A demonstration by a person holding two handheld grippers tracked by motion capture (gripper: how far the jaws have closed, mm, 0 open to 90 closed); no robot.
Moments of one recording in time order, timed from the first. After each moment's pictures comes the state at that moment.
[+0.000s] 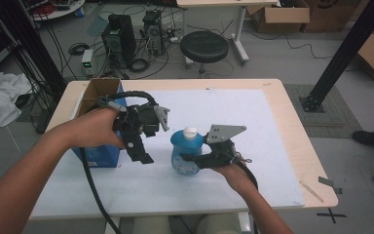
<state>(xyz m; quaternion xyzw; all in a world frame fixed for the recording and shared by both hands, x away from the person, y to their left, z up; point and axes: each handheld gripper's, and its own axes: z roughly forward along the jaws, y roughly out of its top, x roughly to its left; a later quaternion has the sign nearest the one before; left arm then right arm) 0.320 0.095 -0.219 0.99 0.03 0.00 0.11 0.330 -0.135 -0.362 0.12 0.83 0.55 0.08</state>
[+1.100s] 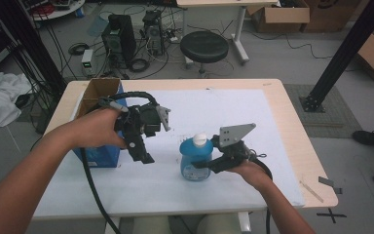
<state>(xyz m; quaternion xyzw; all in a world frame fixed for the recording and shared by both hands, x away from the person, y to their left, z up) 0.322 0.093 -0.221 0.99 0.04 0.00 0.10 0.336 -0.163 -0.364 0.03 0.84 0.53 0.02</state>
